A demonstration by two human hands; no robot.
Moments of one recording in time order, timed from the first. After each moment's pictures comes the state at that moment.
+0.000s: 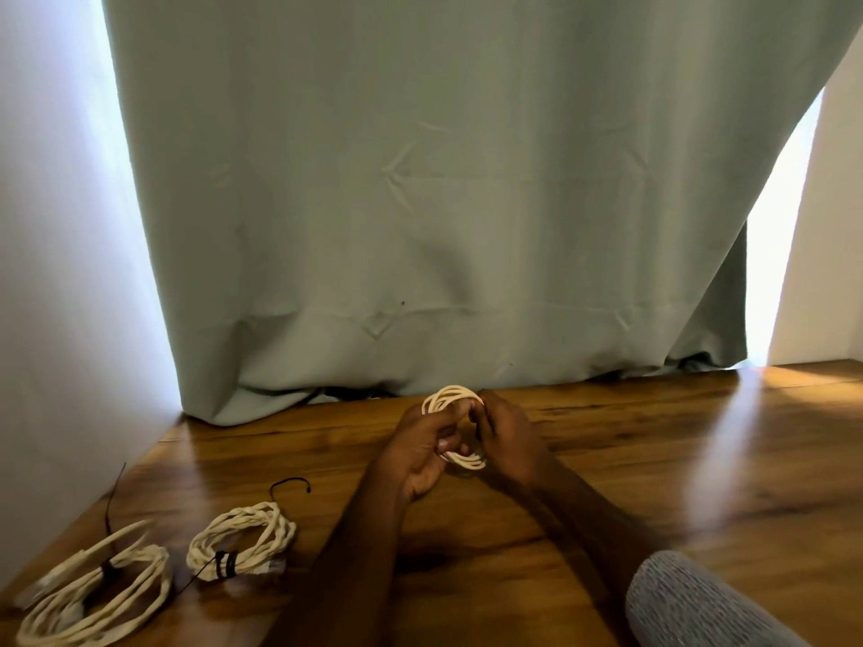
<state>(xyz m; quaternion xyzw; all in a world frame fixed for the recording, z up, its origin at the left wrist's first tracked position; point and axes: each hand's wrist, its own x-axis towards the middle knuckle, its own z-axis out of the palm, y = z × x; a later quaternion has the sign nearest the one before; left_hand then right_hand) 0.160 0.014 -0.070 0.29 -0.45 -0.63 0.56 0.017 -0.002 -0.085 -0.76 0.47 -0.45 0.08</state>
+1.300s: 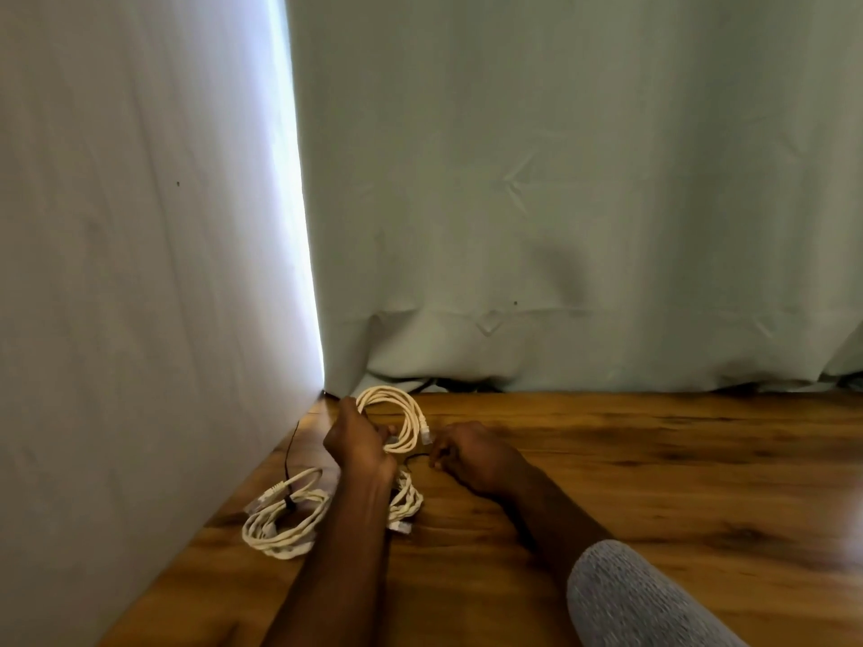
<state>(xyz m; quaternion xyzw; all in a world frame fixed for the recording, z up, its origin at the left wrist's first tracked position) 0.322 0.081 -0.045 0.41 -0.06 -0.37 0.83 0.178 0.014 -0.087 -0.90 0.36 -0.22 0.12</state>
